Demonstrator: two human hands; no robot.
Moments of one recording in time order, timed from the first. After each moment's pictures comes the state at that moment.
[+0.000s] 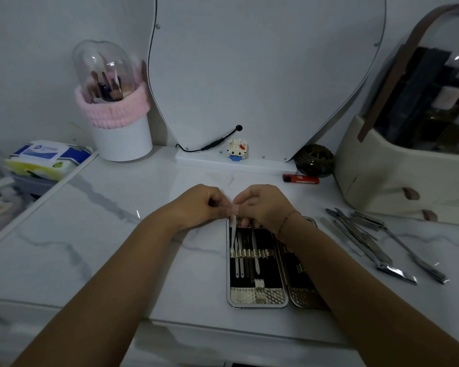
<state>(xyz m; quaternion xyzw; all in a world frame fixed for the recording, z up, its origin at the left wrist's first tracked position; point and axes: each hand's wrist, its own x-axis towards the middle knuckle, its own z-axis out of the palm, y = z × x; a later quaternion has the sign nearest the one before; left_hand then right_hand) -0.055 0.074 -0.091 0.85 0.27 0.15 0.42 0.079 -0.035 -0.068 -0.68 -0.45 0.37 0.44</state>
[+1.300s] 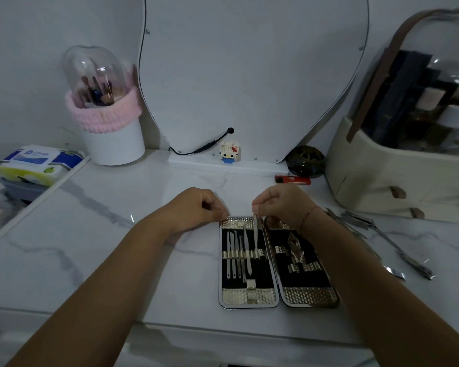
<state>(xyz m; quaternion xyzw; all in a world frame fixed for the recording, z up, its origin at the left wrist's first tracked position) -0.054 0.073 -0.094 0.84 0.28 0.16 0.44 0.122 -0.057 -0.063 -0.72 -0.50 0.27 0.40</state>
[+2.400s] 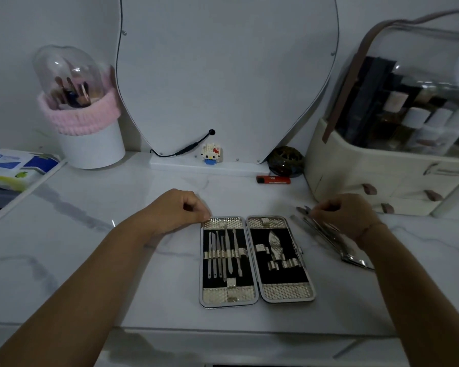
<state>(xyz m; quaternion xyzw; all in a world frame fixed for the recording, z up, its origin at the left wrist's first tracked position) -0.054 0.070 -0.092 0.83 0.28 0.16 0.45 0.195 -0.147 -0.054 -0.85 -0.40 0.08 0.32</state>
